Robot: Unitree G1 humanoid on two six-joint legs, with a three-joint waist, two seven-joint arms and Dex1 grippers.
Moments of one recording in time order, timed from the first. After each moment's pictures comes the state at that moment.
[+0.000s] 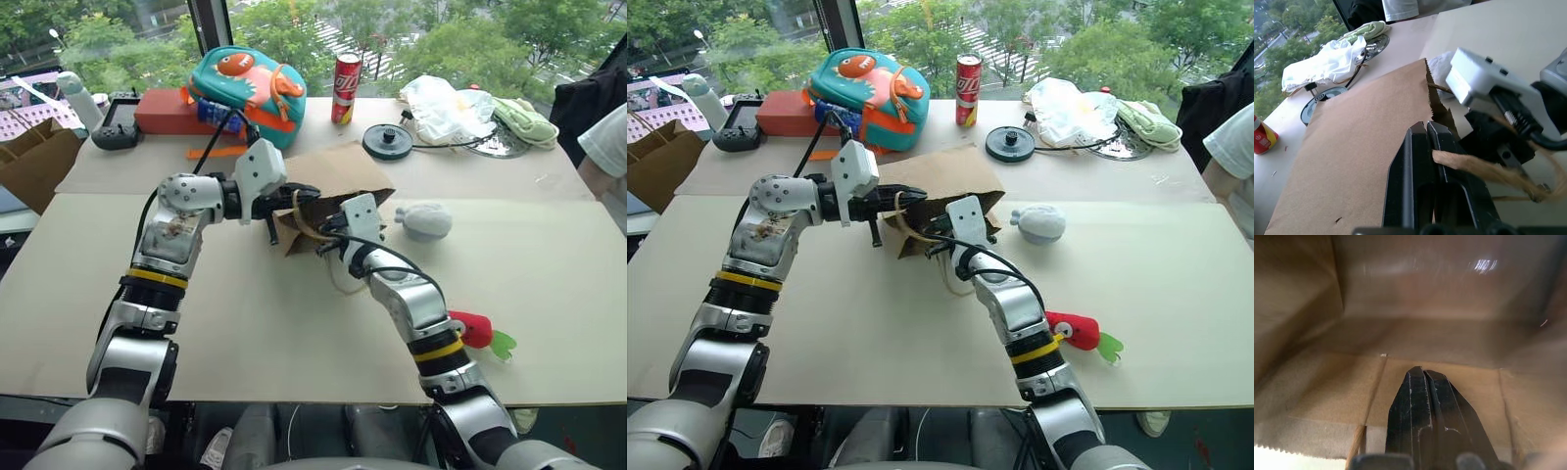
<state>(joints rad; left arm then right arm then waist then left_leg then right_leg) -0.85 0.48 -0.13 0.29 -0.19 0.13 -1.11 -0.55 -0.09 0.21 0.15 0.15 0.51 0.13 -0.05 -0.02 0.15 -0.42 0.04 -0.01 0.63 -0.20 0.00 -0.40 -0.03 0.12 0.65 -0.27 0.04</state>
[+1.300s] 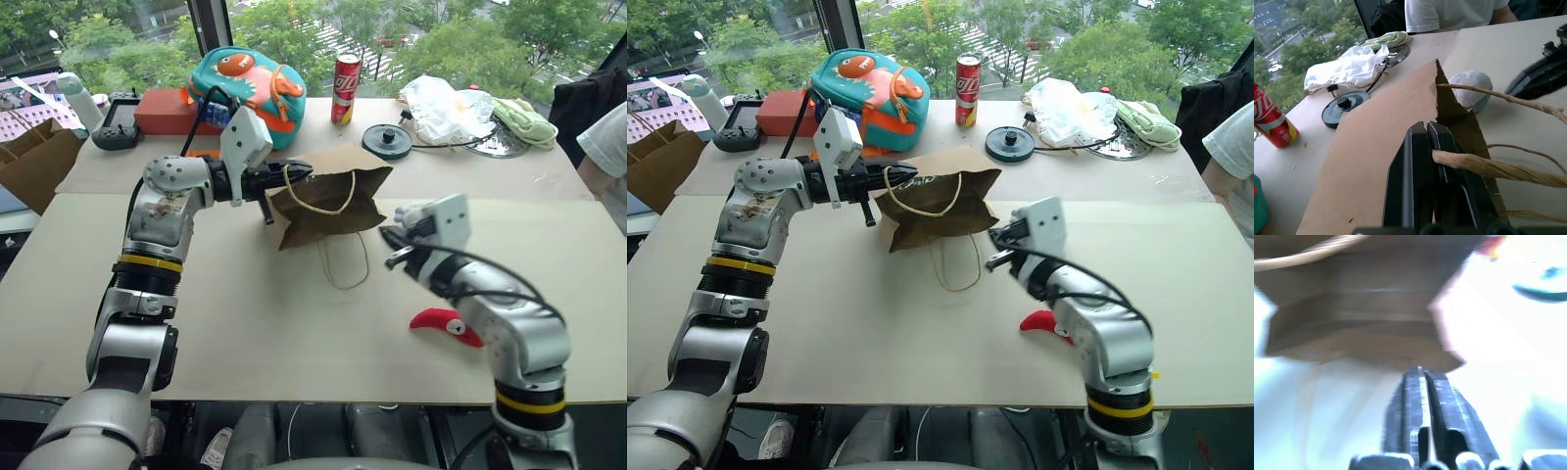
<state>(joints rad) -0.91 0.47 -0.07 0.36 -0.21 0.19 -1.09 -0.37 -0.40 -0.13 -0.45 0.32 0.91 0.27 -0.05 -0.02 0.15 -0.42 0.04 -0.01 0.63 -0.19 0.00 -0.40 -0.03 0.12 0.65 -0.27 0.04</state>
